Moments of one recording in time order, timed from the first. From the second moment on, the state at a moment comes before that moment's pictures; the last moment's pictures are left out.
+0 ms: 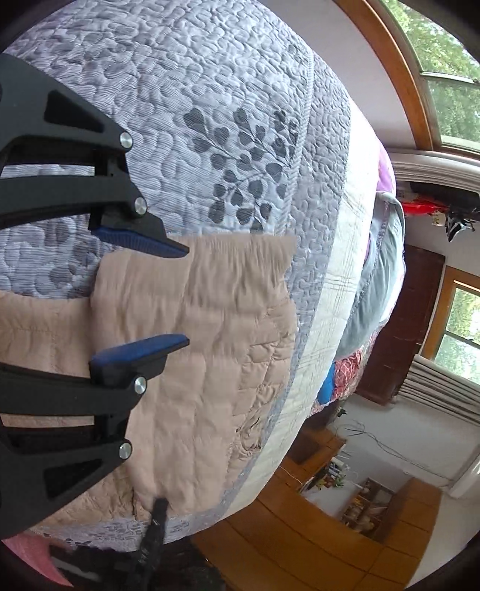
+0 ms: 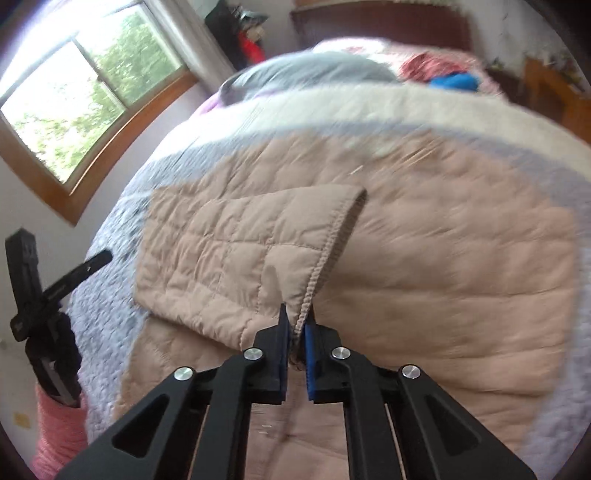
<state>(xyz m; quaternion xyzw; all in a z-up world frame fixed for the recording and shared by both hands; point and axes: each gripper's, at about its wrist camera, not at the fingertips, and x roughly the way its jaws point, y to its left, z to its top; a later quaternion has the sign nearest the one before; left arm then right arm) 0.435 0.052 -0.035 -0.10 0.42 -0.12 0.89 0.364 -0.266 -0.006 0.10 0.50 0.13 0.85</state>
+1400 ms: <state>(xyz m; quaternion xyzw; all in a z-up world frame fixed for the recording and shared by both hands) 0.445 -0.114 -0.080 0.00 0.48 -0.16 0.86 0.362 -0.310 -0.044 0.11 0.50 0.04 0.86</state>
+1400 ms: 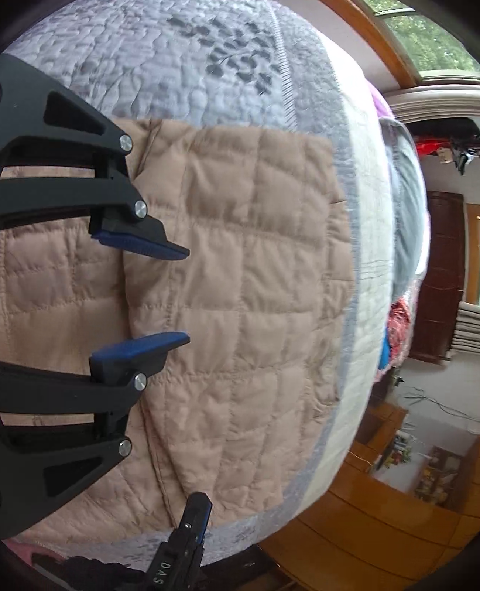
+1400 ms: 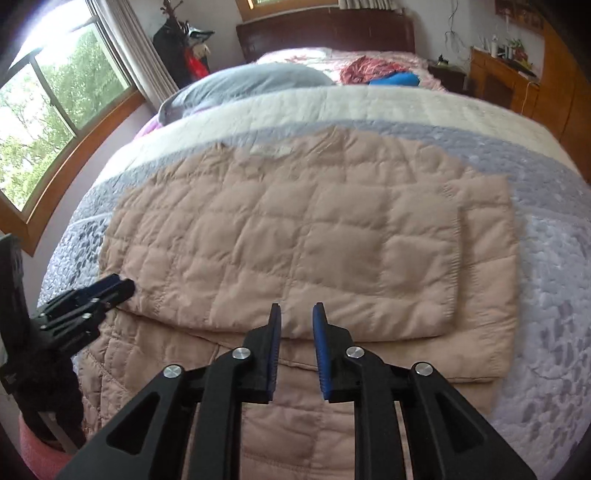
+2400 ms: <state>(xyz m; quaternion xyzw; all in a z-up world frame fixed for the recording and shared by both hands) 0.287 0.036 -0.053 0.01 0.46 -0.15 0.88 0.141 -0.367 -0.029 0.11 0.45 0.08 0.88</state>
